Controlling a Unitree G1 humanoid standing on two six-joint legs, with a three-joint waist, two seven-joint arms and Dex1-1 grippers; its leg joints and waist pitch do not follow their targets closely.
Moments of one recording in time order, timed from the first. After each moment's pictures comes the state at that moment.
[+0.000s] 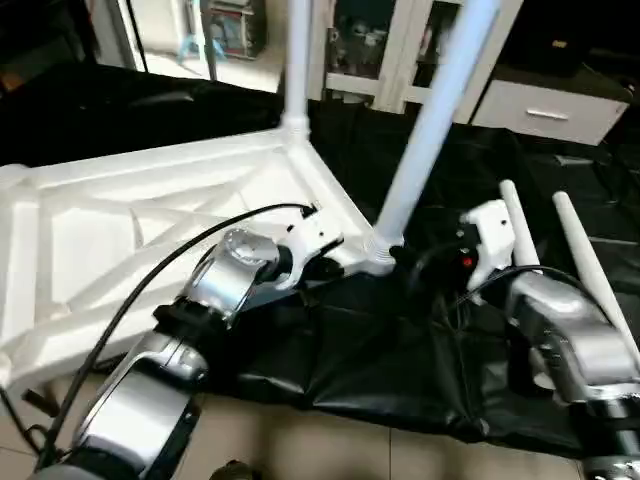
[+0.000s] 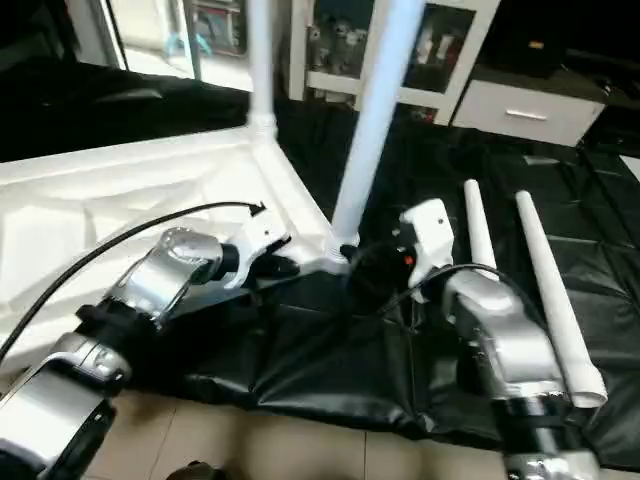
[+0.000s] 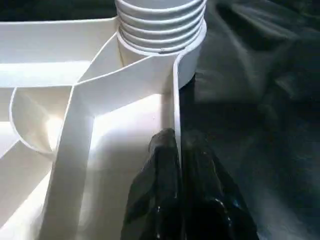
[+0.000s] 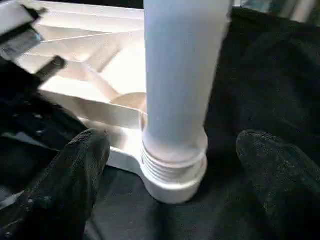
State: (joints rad) left arm -0.75 0.23 -0.34 0.64 0.10 0.30 -0.96; right arm -0.32 -0.44 0.02 0.09 0.35 0.43 0.69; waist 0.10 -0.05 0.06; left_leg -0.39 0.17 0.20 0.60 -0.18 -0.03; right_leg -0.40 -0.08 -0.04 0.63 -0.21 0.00
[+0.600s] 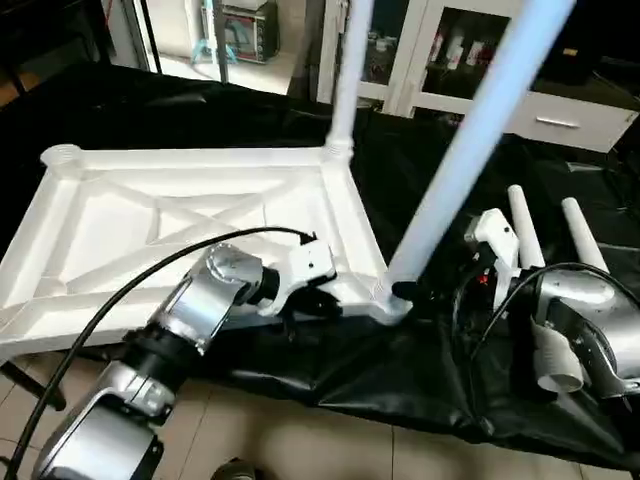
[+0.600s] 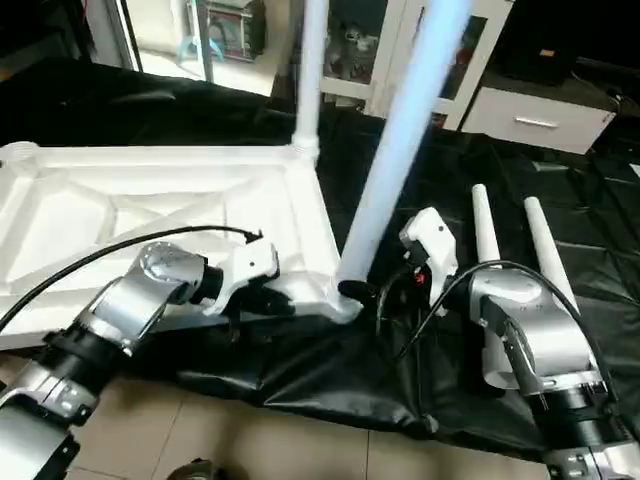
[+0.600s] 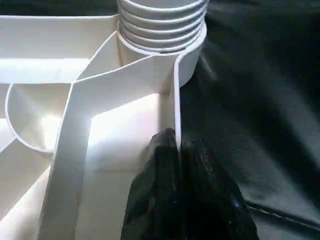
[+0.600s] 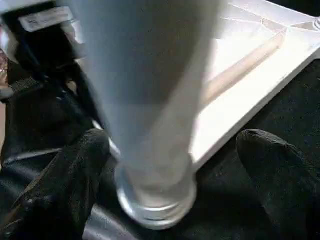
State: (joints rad) left arm -0.63 0.33 -0.41 0.41 0.06 0.31 -1.19; right arm -0.35 -0.60 0.09 0.09 0.36 0.43 0.98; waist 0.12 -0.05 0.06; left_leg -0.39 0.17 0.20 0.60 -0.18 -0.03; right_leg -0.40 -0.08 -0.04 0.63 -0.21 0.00
